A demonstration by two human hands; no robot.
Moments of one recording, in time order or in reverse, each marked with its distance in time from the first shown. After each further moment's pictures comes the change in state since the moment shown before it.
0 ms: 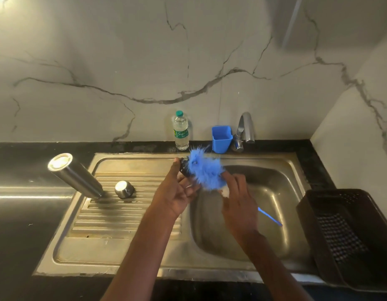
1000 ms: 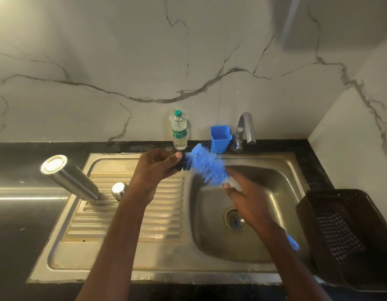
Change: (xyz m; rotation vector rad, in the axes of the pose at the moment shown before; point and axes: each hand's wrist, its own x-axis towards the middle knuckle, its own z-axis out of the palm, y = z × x) left_hand 0.015 0.060 -0.031 0.425 -0.131 0.441; right_hand 0.028 0.001 -0.035 0.342 -0.164 0.201
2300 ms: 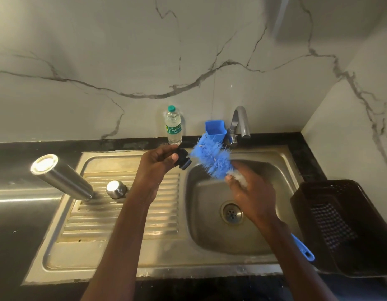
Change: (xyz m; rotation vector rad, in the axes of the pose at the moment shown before) left_hand 0.019 -0.030 0.007 -0.024 -0.028 0.063; right_hand -0.007 -0.012 -0.020 -0.244 0.074 0.094
